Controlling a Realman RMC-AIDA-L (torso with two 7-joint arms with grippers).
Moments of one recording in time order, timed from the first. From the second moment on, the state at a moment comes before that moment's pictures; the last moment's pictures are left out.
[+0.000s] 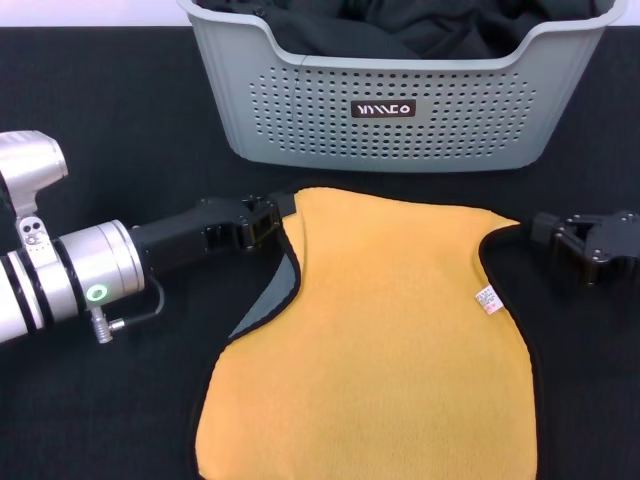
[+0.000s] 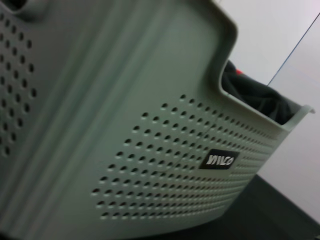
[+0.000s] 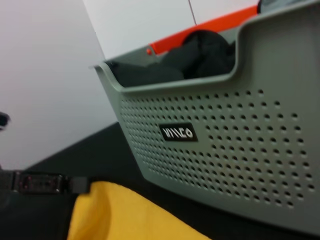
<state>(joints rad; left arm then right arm) -0.43 -2.09 1.01 0.40 1.49 1.27 -1.44 0.38 2.01 -1.07 -0.49 1.69 1.32 -1.89</state>
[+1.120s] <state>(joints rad) -0.50 -2.08 1.00 0.47 1.60 1.25 -1.18 0.45 2.00 -1.11 -0.50 1.64 1.24 -1.94</state>
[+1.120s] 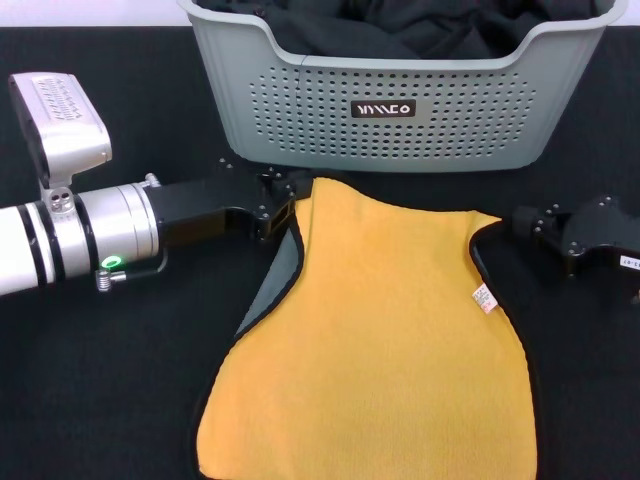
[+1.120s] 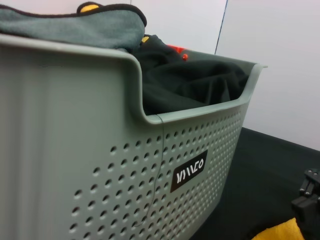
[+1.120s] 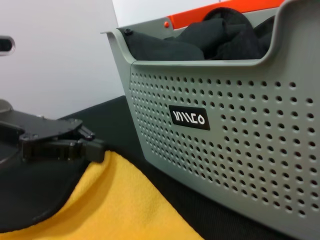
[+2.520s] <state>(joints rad) -0.50 -2.08 1.00 0.50 1.65 1.20 -1.17 0.50 1.96 -1.10 -0.71 1.35 1.20 -1.84</state>
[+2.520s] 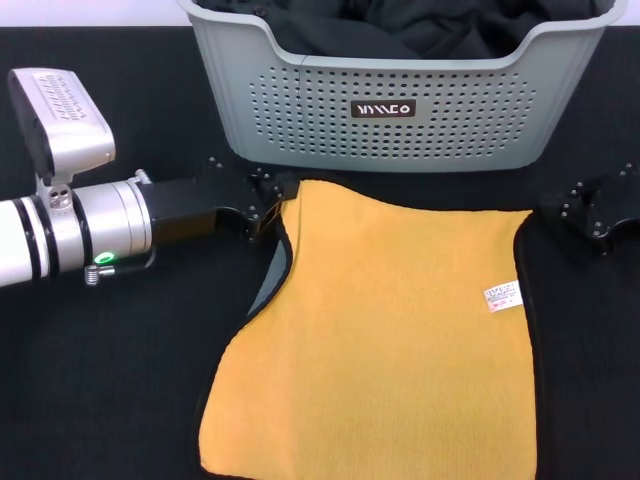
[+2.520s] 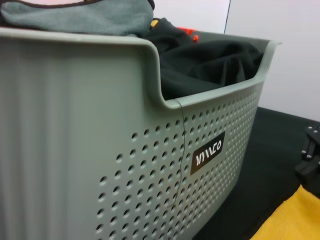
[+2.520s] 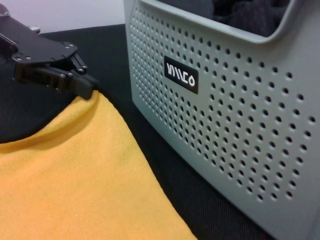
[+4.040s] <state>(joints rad) -0.50 -2.10 1.04 0.57 1.74 1.02 -0.98 0.45 1.98 -1.10 -0.76 1.33 1.16 -1.72</state>
